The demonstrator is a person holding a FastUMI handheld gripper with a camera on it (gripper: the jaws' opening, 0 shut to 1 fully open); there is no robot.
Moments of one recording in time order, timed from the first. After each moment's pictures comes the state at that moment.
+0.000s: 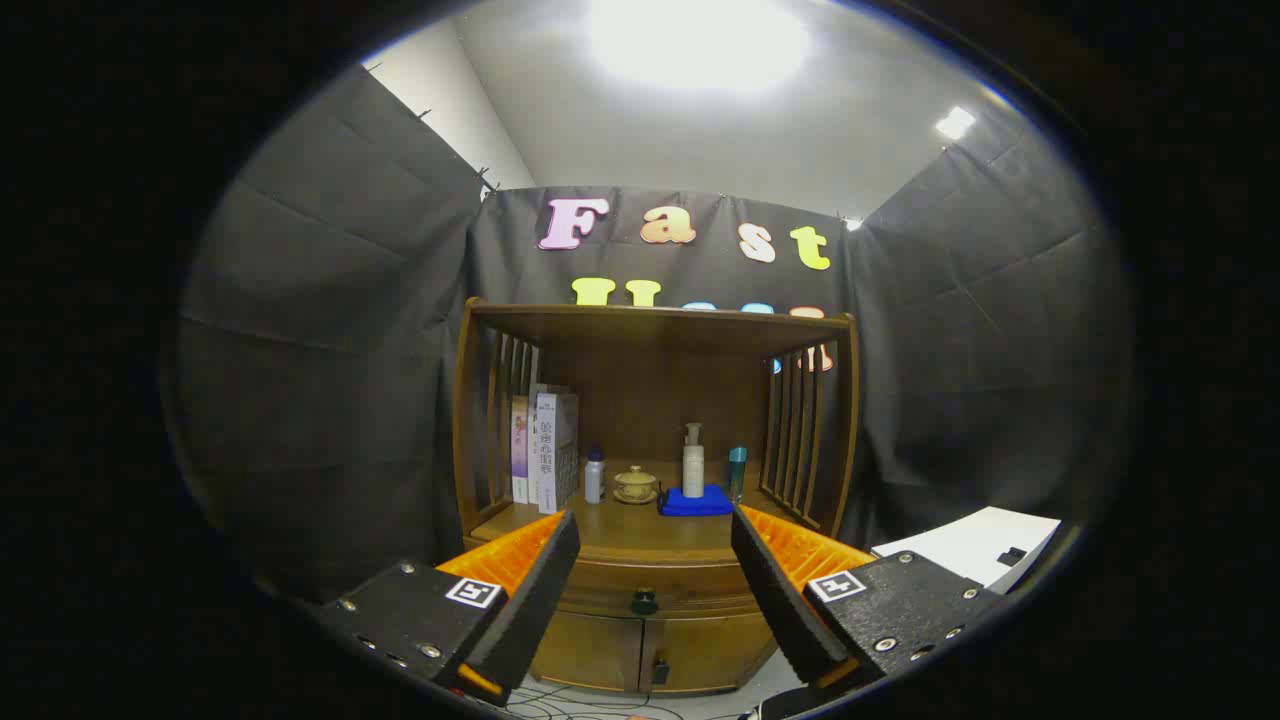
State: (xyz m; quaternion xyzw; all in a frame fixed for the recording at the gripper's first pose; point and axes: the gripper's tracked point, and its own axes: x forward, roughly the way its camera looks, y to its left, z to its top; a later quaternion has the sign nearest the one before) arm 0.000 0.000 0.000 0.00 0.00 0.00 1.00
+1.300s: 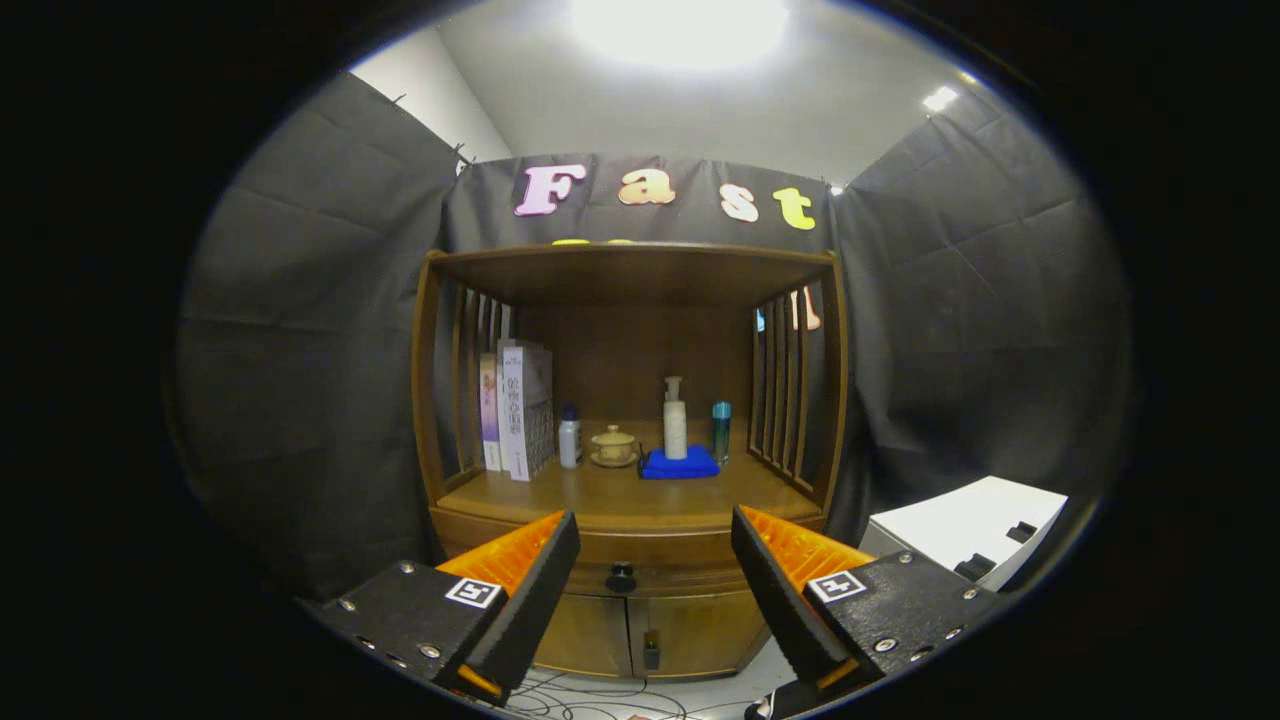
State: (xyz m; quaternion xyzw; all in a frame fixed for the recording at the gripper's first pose) arm 0.033 -0.022 -0.075 0.03 0.07 -0.01 1.00
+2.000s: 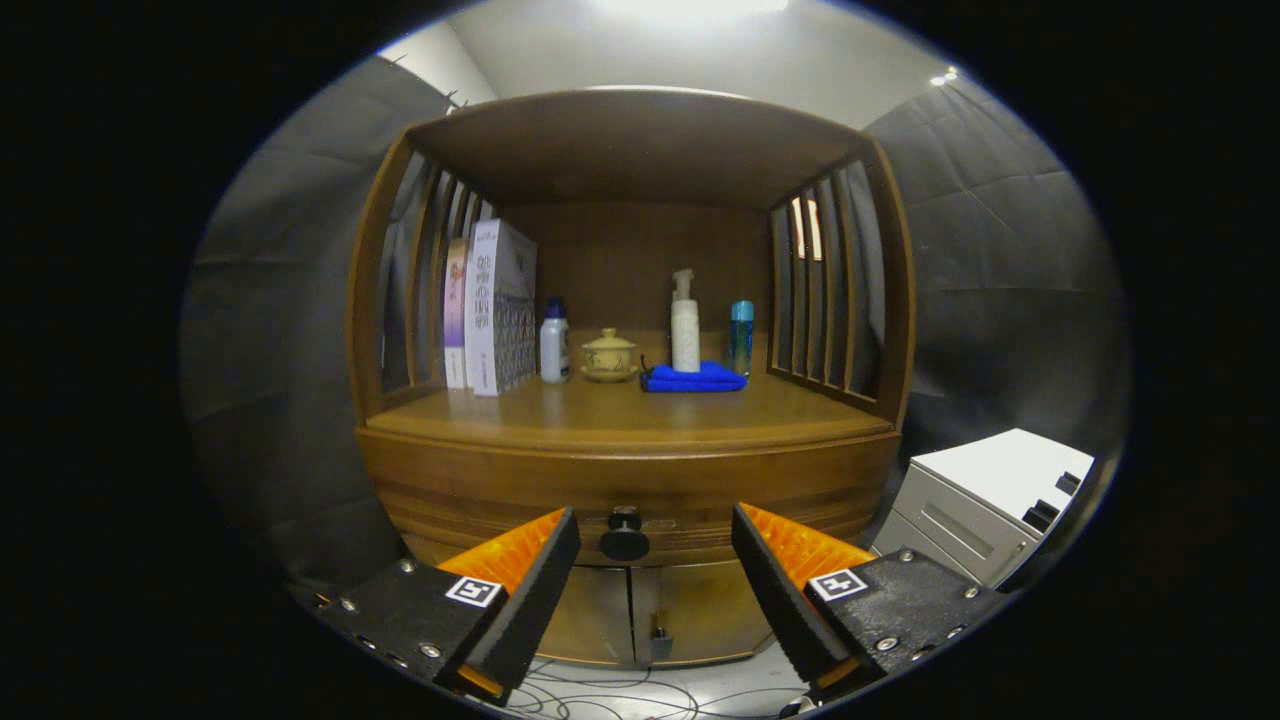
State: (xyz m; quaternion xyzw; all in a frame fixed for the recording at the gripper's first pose) arm 0.130 0.004 -0.222 0.00 0.14 -0.02 0.99
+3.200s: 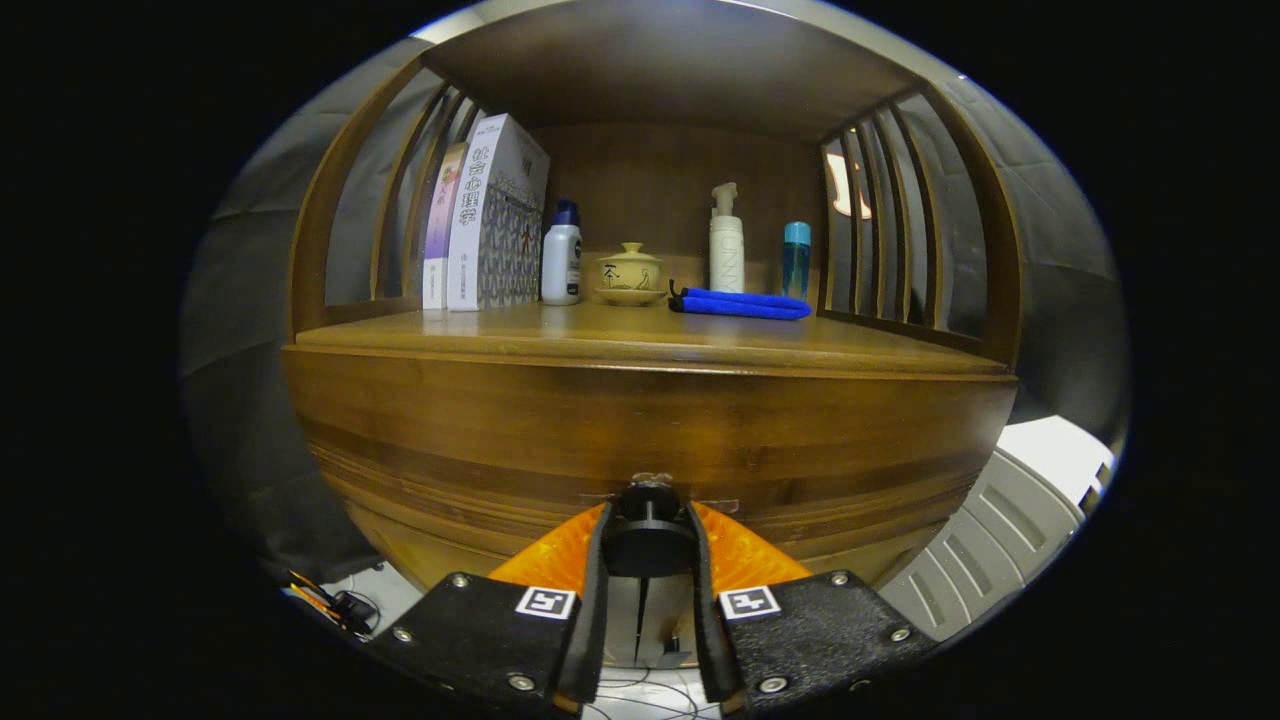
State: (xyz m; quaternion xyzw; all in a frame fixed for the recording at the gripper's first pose) arm 0.200 0.022 -0.297 0.01 0.18 0.01 0.98
